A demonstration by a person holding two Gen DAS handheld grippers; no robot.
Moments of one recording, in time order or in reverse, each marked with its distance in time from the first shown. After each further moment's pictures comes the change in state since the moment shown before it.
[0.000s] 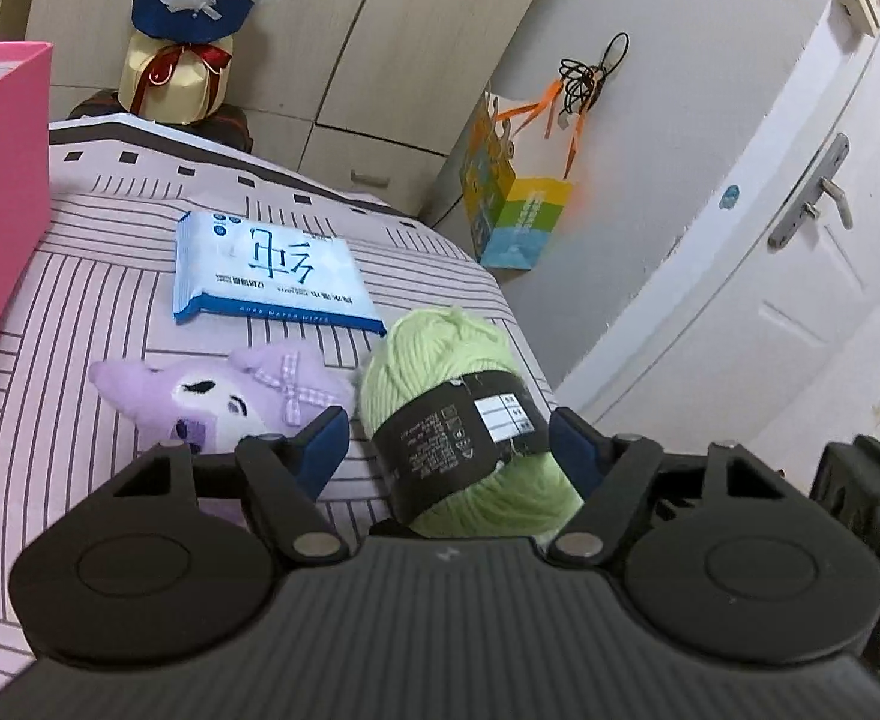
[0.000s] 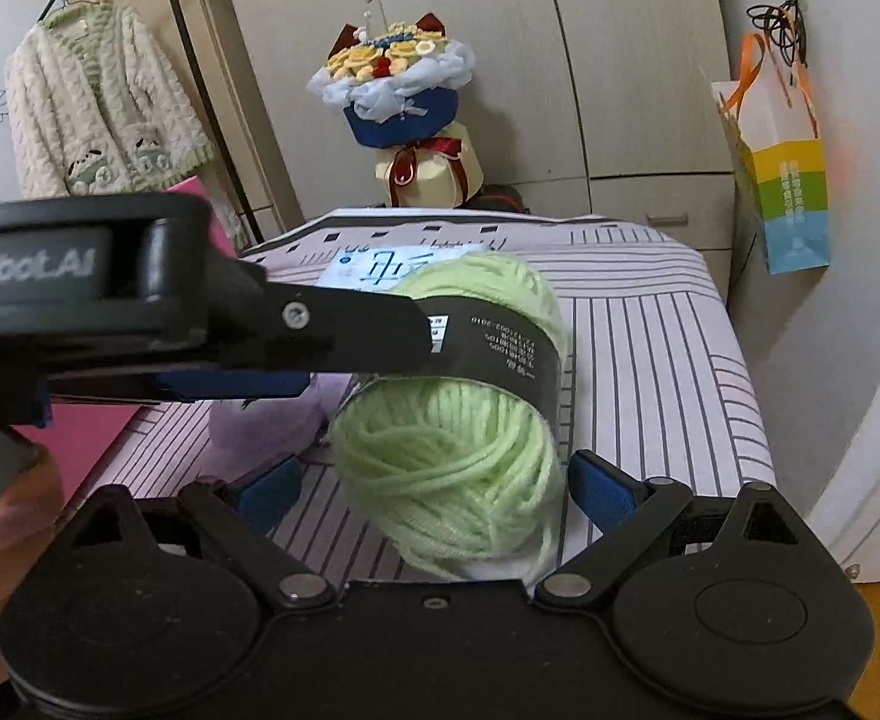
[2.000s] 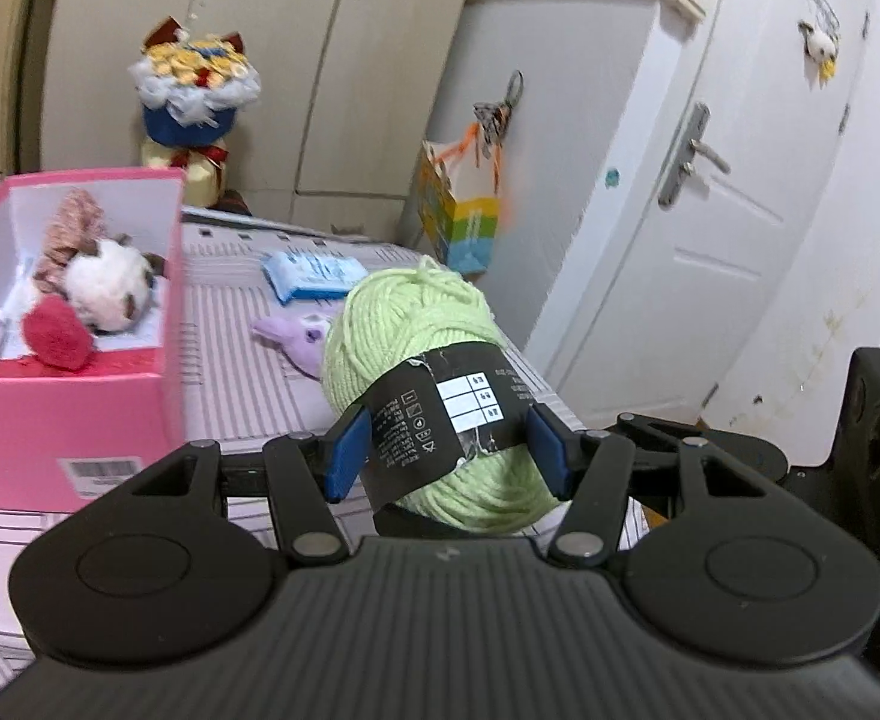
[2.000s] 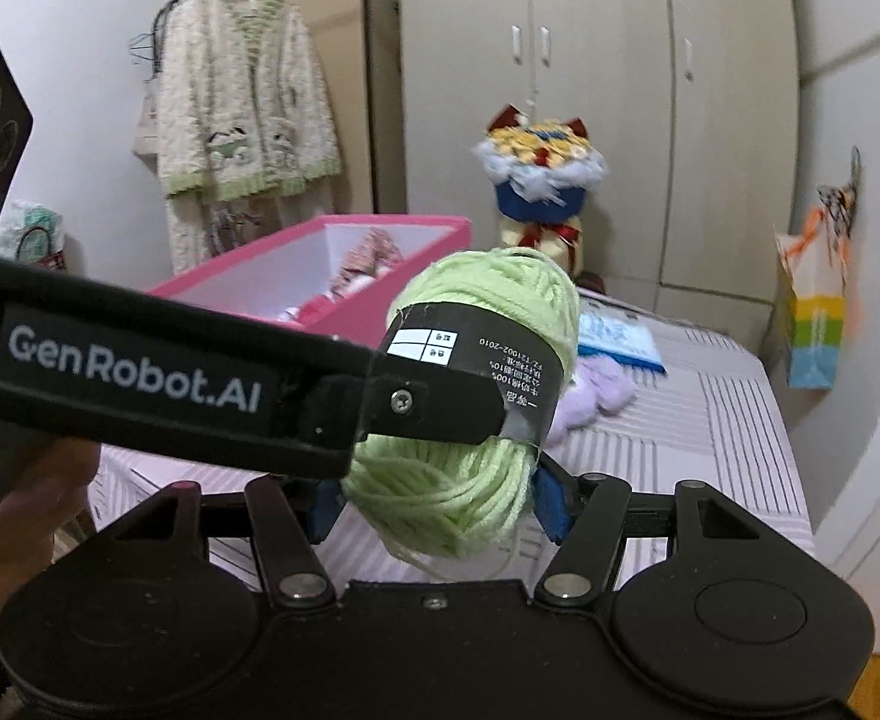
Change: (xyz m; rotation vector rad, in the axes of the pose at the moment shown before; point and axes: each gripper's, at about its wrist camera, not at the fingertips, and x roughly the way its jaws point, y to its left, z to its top) left arm -0.224 0.006 -0.070 0.211 -0.090 -0.029; right arm -0.145 0.180 -0.055 -0.253 -0.115 0.006
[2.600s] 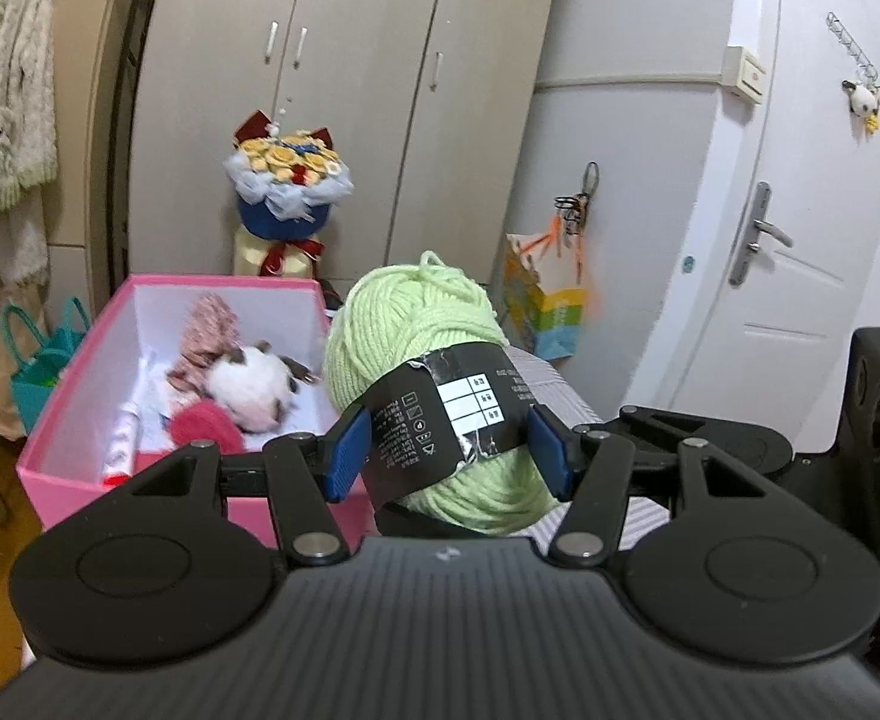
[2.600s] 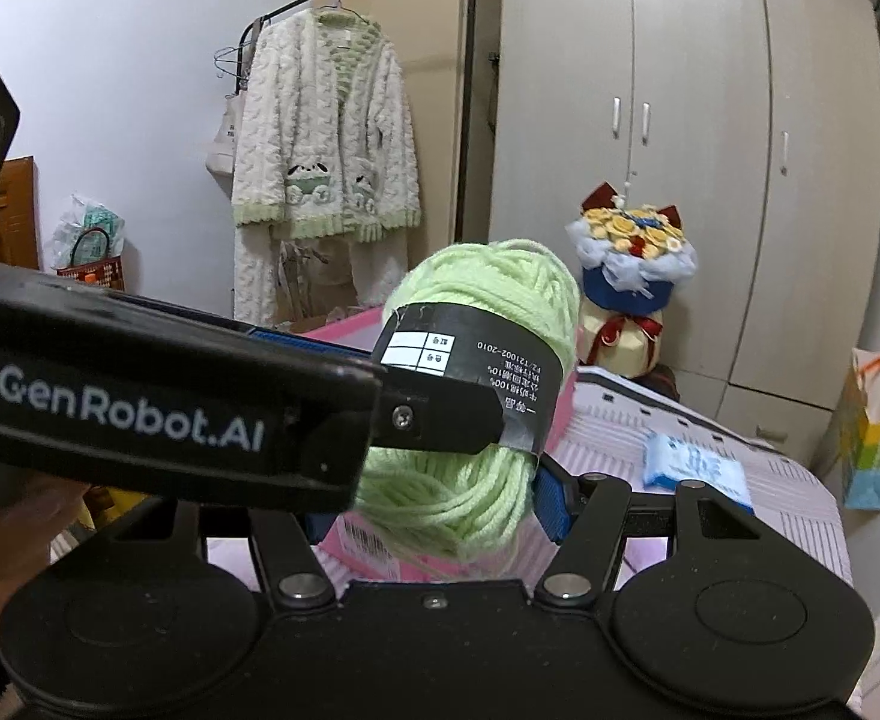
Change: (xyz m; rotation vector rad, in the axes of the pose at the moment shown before) left arm -0.051 0.053 0.032 0.030 -0.152 0.146; right arm 0.036 0.053 0.060 -0.128 -0.097 0.091
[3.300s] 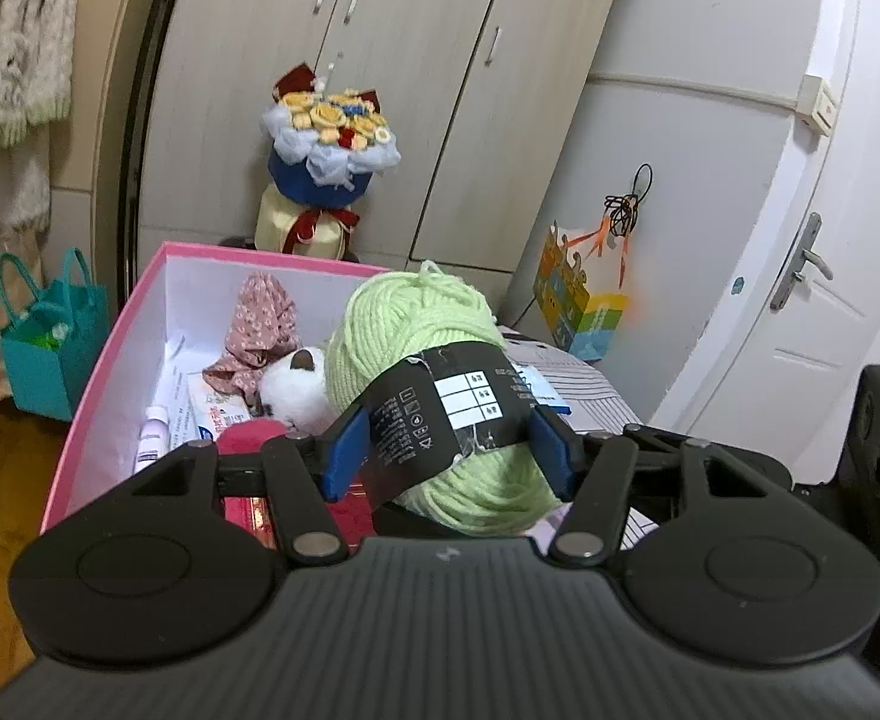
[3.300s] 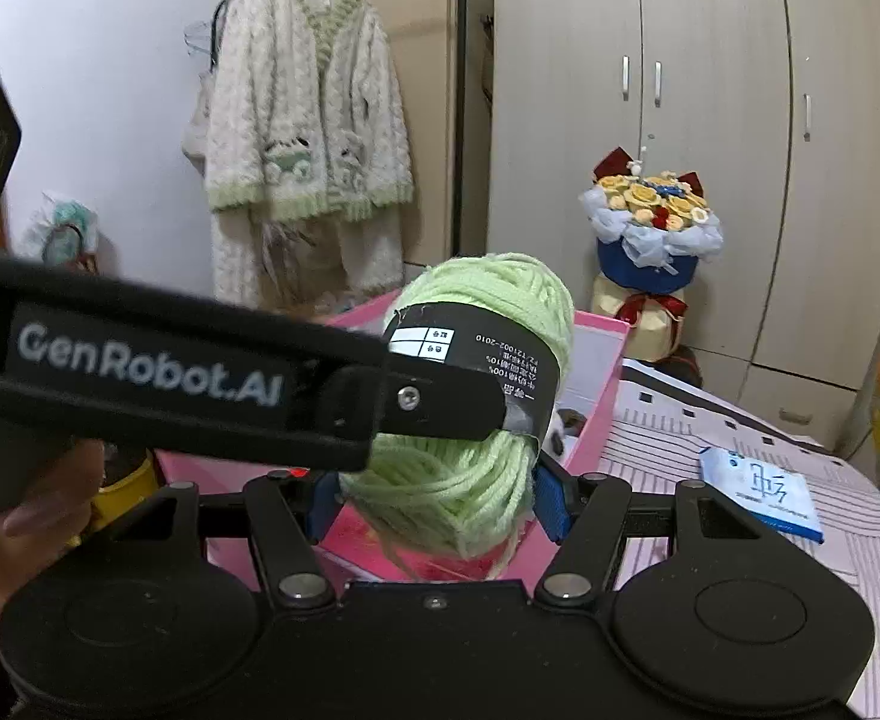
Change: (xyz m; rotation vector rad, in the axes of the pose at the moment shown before) left arm 0.062 0.086 0.020 -0.118 0.068 -0.027; right arm 0.093 0.009 0.019 0.038 0.062 -0.020
